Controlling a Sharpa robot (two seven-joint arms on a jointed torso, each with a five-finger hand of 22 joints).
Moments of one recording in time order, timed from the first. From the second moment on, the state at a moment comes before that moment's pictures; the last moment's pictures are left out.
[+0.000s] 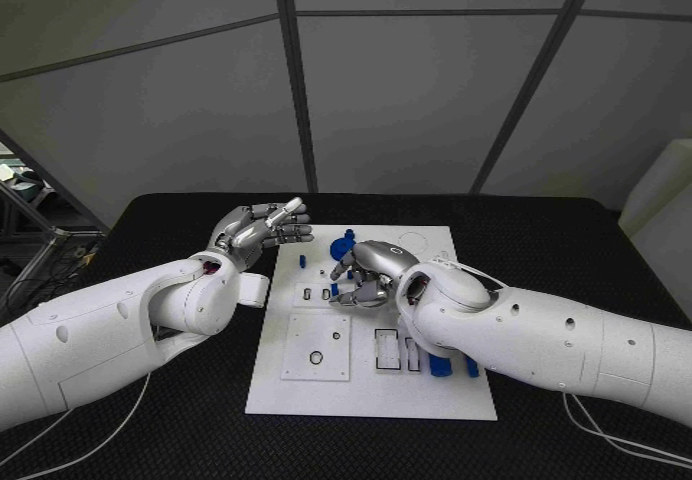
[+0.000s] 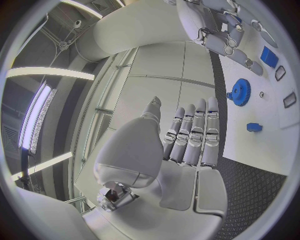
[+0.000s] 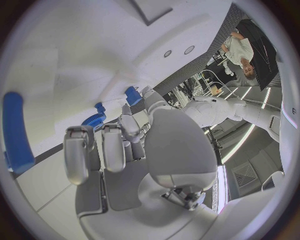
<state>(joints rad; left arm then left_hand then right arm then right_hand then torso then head) 1.11 -0.84 0.09 1.48 -0.01 -0.31 0.39 1.35 0.07 -0.13 0.08 0.26 0.86 0.21 0.17 0.09 0.95 0.17 0.22 0.06 1.06 0.13 0.13 0.10 0.19 0.86 0.24 0.39 0.14 1.13 -0.54 0.02 1.47 -1.52 -0.35 -0.27 1.28 -0.14 0.10 0.12 0.18 0.98 0.12 0.06 0.07 1.33 0.03 1.19 1.14 1.47 -0.05 1.43 1.30 0.02 1.47 0.06 1.55 1.31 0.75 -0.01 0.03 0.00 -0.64</state>
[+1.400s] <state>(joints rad) 1.26 -0.69 0.03 1.33 -0.90 0.15 -0.41 1.25 0.09 -0.27 0.28 0.06 0.96 0.05 0.48 0.87 1.44 0.01 1.26 1.28 1.47 -0.07 1.52 1.31 0.12 1.34 0.03 1.36 1.14 1.22 -0.84 0.07 1.52 -0.89 -0.39 0.06 1.32 -0.21 0.35 0.04 0.28 1.07 0.13 0.06 0.07 1.26 0.06 0.19 0.19 1.37 0.00 0.37 0.45 0.18 1.10 0.11 0.62 0.50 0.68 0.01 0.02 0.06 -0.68</state>
